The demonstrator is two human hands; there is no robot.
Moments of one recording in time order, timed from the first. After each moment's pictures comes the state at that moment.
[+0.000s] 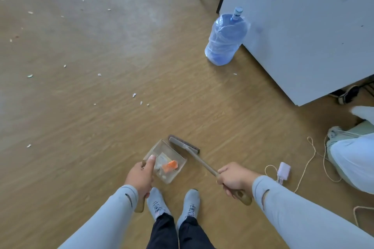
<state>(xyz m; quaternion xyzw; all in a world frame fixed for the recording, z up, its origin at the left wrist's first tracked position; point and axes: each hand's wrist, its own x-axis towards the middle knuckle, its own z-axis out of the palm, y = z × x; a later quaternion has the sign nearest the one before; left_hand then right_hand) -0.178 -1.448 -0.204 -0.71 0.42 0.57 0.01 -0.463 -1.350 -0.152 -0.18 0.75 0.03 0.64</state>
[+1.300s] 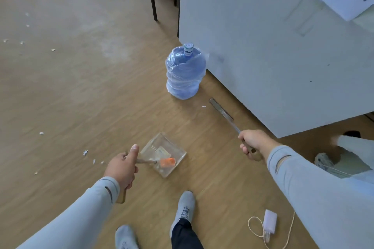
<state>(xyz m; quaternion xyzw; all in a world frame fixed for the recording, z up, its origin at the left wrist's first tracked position) -0.567 -1.716 -0.194 -0.69 0.46 0.55 -0.04 -0.934 -1.586 -0.175 0.05 0.85 -0.22 0.48</state>
